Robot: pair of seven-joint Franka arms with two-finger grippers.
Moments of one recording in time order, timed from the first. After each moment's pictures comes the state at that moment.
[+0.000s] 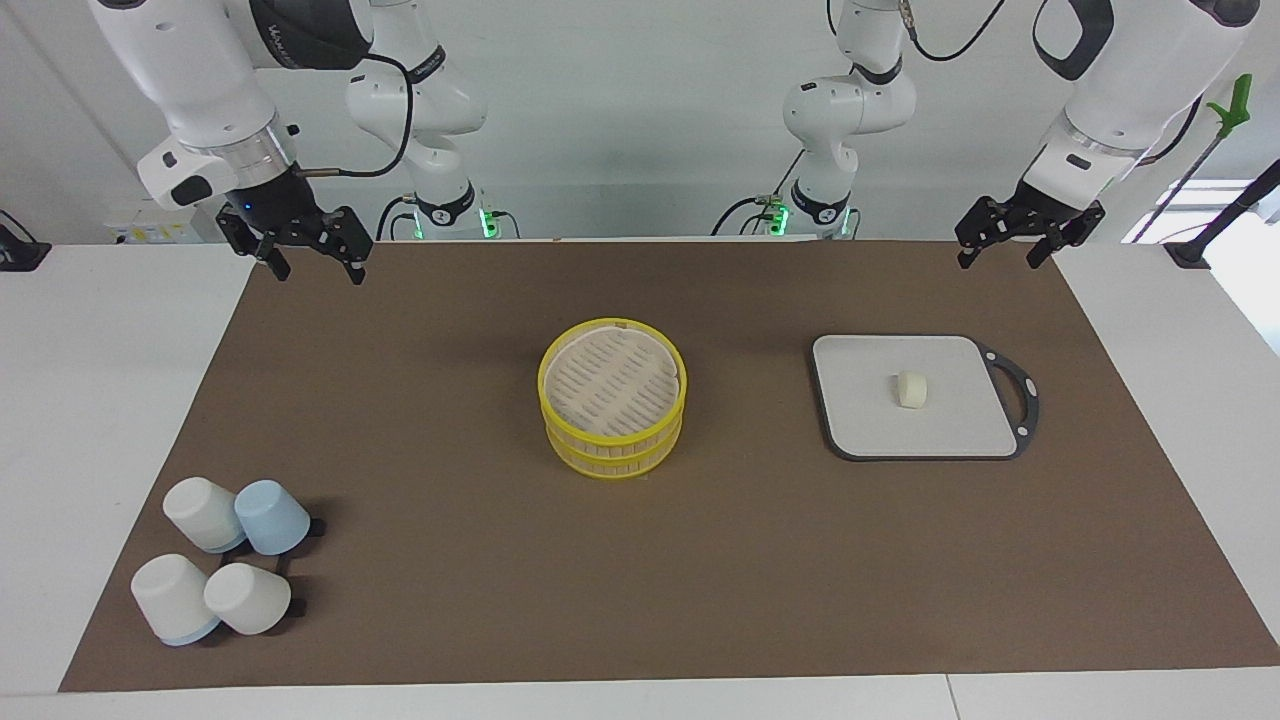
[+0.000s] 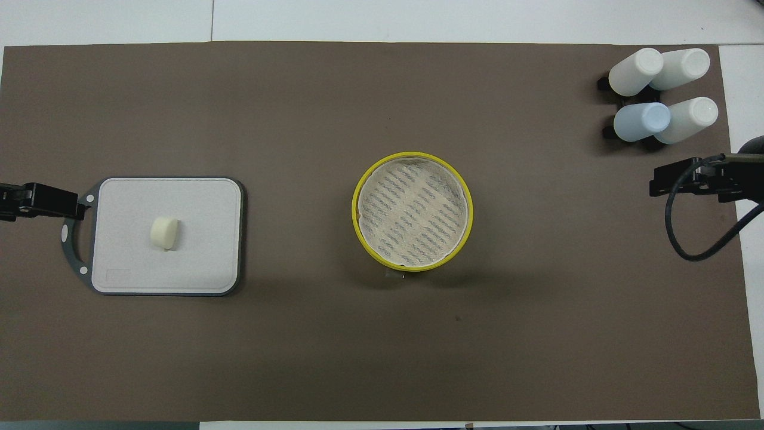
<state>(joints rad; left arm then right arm) 0.08 -0.08 -0.08 -1.69 -0.02 1.56 0.07 -0.03 -0.06 0.03 -1.68 0.02 1.62 0.11</state>
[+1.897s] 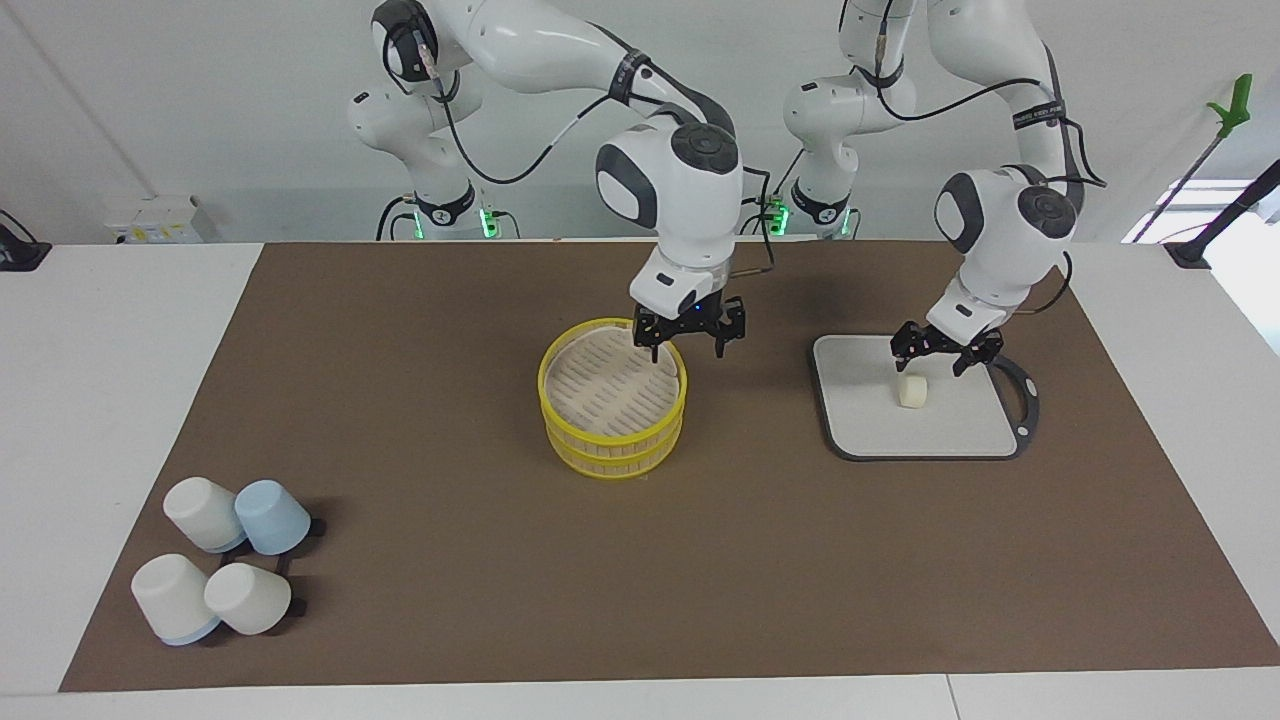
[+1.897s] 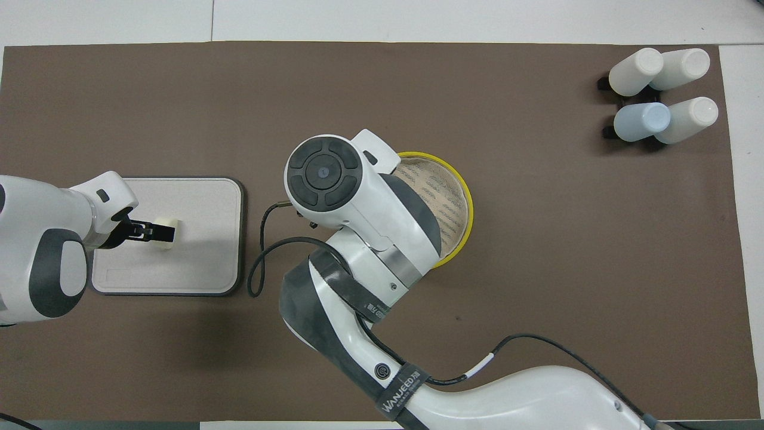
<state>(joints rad) 0.10 0.01 -0.09 -2.29 -0.02 2.31 0.22 0.67 0.53 0.05 -1.33 -0.06 1.91 0.68</state>
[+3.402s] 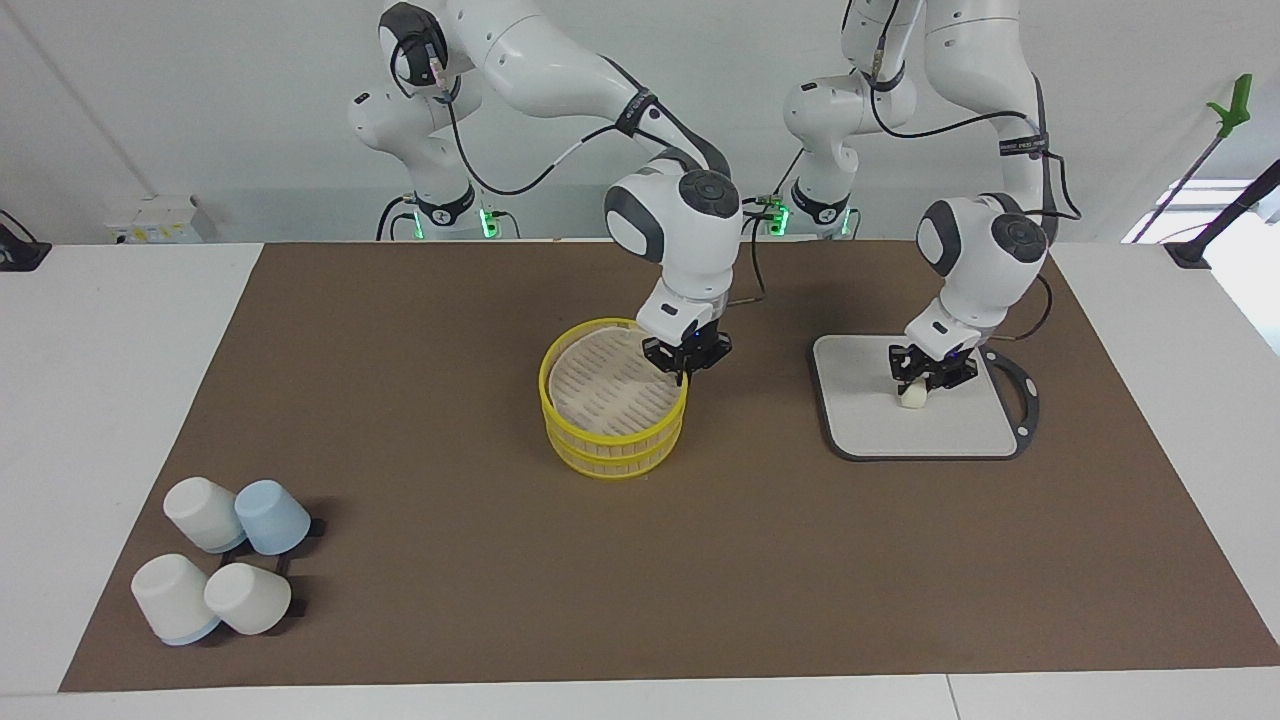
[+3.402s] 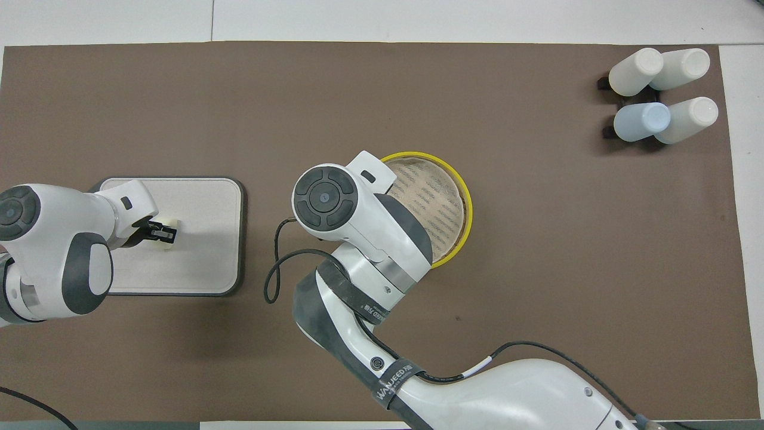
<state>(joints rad) 0.09 0.08 -0.09 -2.31 -0.02 2.42 0.34 0.67 0.52 0.04 -1.47 -0.09 2.02 0.67</state>
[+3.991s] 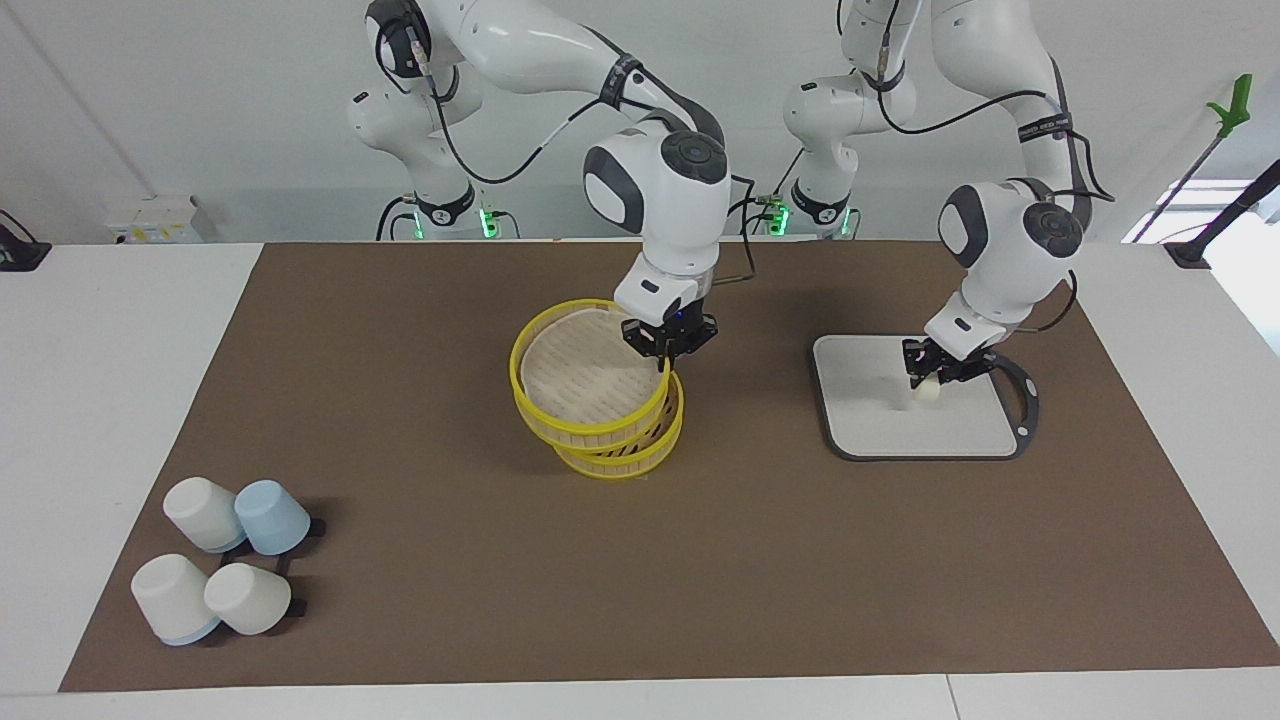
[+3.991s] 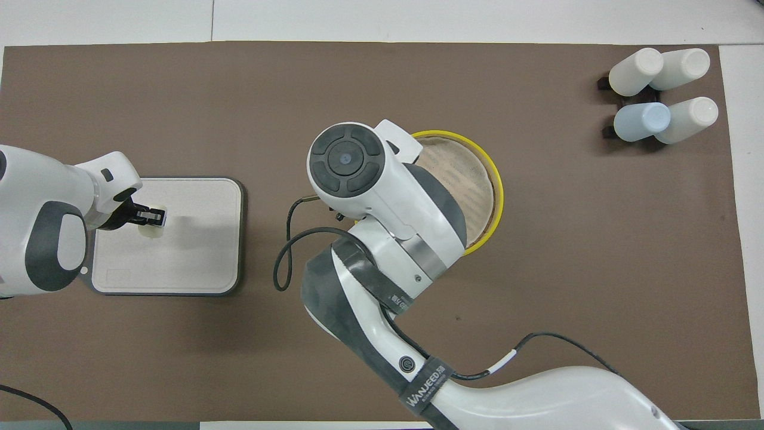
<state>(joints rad) 0.06 0.08 -0.09 -2.10 -0.02 2.14 0.20 0.60 0.46 0.04 -1.36 -0.09 1.82 0.56</state>
